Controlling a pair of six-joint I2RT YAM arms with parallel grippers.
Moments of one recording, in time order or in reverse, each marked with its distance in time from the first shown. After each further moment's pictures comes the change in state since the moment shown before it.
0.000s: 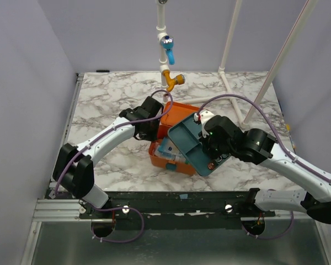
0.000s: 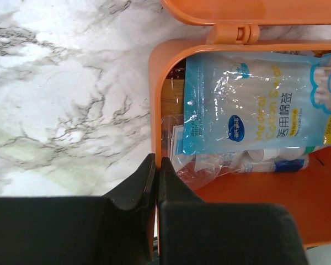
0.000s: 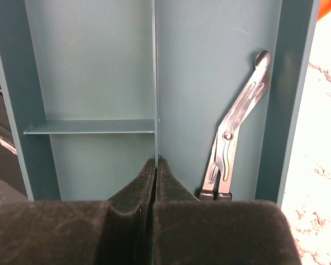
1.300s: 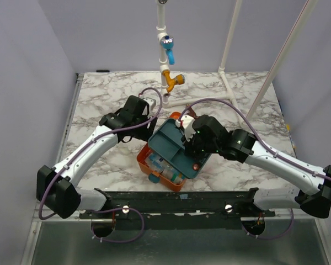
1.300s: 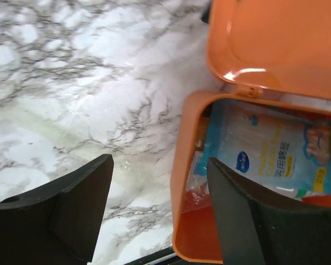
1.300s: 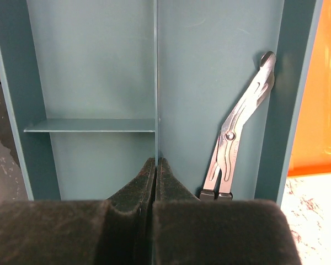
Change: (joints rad) left arm 0.056 -0.212 -0.072 -0.006 -0.015 0.272; right arm 0.002 0.099 -0.076 0.266 -0.258 -0.179
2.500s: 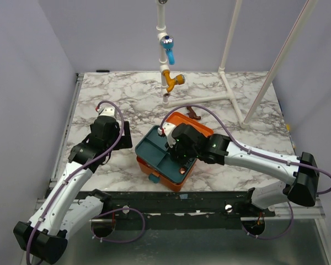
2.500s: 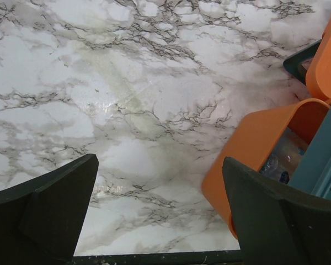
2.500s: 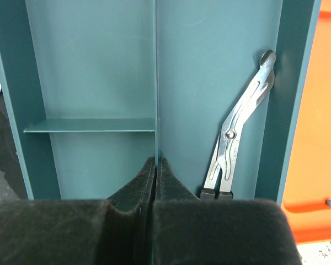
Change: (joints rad) left arm 0.164 -0.486 -0.285 0.026 -0.226 -0.233; right arm 0.104 0.180 -0.026 0.175 0.057 0.045
